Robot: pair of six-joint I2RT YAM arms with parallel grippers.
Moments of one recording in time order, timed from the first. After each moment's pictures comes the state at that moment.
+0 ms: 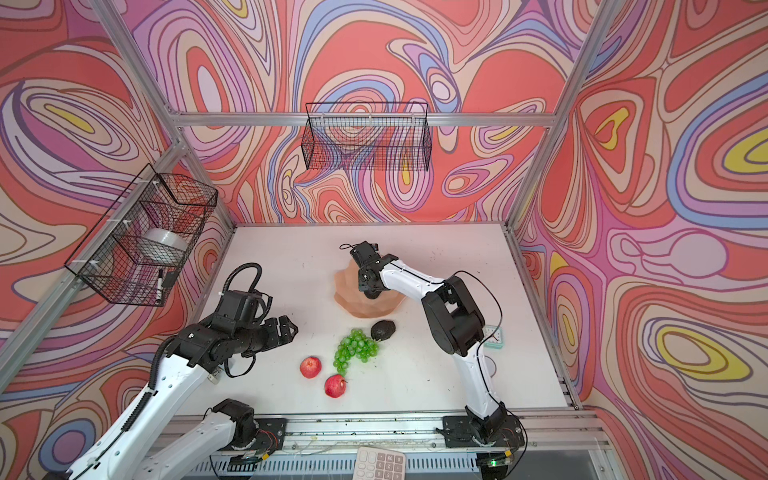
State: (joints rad) left arm -0.38 0.86 0.84 -1.04 0.08 -0.66; right arm 0.64 2.16 1.70 -0.62 0.19 0.53
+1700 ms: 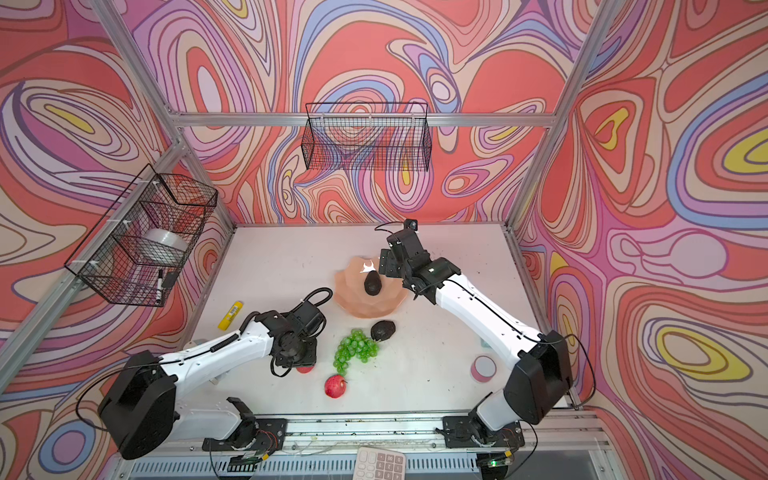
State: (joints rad) left arm -0.68 1.31 0.81 -0.93 -0.09 -0.77; right arm 0.60 1.51 1.37 -0.58 0.31 0.52
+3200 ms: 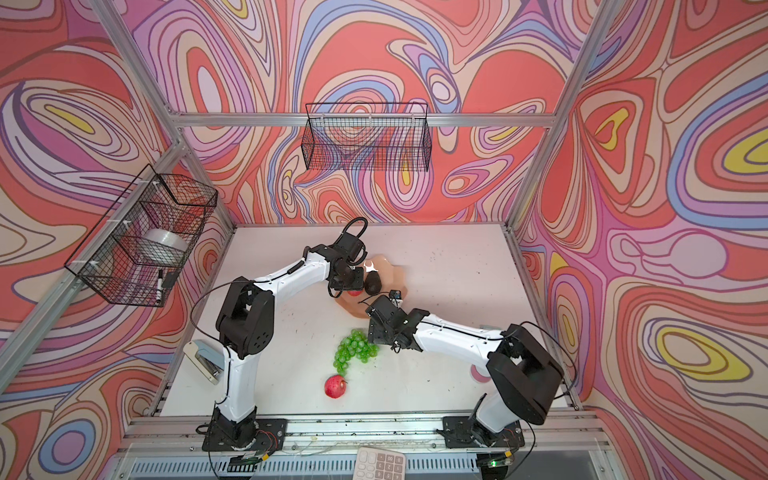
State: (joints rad) left arm -0.55 2.10 1.70 -0.79 -0.01 -0.53; right arm 0.85 1.55 0.92 -0.47 0.17 0.88
